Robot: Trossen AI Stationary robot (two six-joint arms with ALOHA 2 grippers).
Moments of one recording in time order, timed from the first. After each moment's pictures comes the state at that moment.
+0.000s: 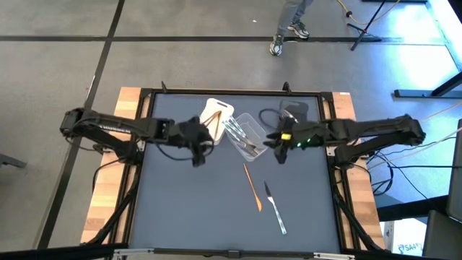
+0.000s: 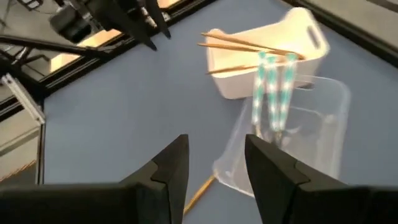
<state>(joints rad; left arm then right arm) -0.02 1.26 0.98 -0.46 -0.23 -0.15 0.11 1.12 1.05 -0.56 0.23 0.55</state>
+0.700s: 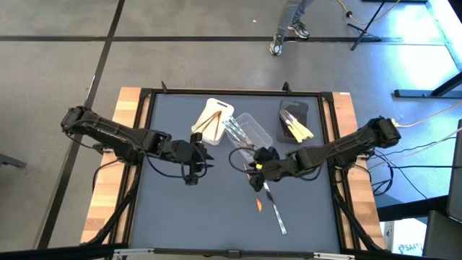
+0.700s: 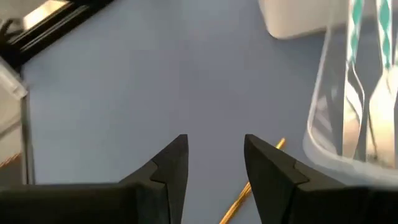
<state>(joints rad) -0.24 1.26 0.98 -0.40 -0.23 -0.12 0.32 1.51 1.05 -0.34 0.35 0.81</state>
